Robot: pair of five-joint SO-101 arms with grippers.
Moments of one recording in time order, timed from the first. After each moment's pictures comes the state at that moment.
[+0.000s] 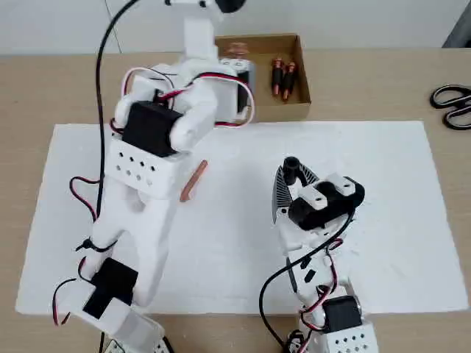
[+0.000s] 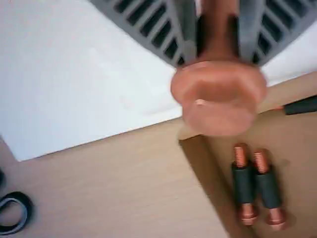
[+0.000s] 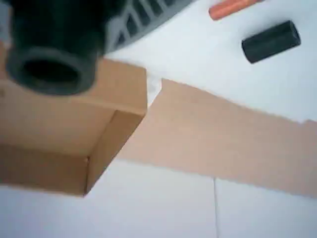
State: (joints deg) left arm 23.3 5.4 -41.2 80.1 18.9; right arm -16.0 -102.6 96.0 17.4 -2.2
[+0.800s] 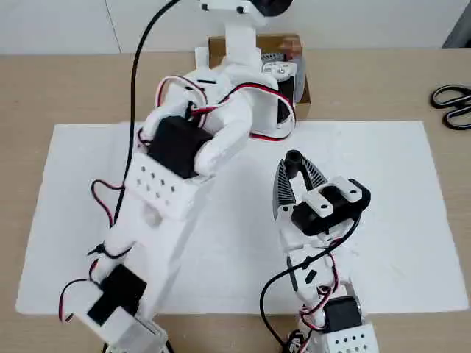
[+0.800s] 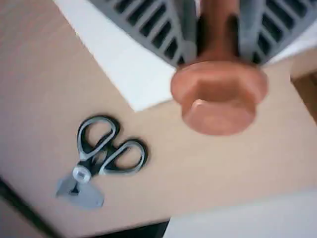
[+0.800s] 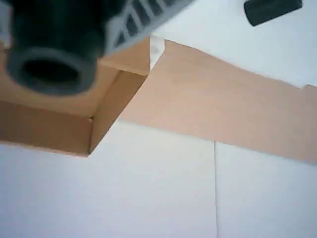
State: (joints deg) left arm 31.4 2.5 -43.0 72.7 22.2; right arm -16.0 -102.6 96.0 13.8 -2.2
